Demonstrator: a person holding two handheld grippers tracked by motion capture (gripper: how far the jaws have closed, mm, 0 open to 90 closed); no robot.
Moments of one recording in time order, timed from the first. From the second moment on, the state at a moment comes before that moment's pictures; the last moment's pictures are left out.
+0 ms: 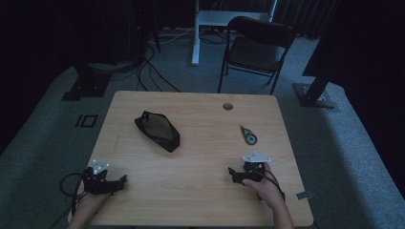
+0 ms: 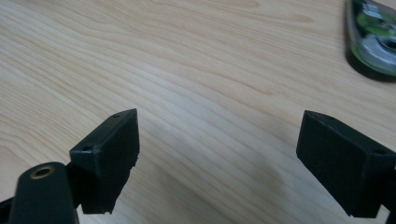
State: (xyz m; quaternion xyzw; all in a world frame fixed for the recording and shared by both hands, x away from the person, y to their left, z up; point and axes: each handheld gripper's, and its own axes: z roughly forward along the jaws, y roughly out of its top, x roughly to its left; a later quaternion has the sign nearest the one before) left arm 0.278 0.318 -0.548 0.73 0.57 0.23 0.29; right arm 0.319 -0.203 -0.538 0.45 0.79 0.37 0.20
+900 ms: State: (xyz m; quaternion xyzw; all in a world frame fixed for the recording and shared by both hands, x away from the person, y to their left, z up) left arm 0.279 0.317 -0.548 0.73 0.57 0.23 0.29; right arm 0.339 -0.151 -0.527 0.41 0.80 0.40 0.18
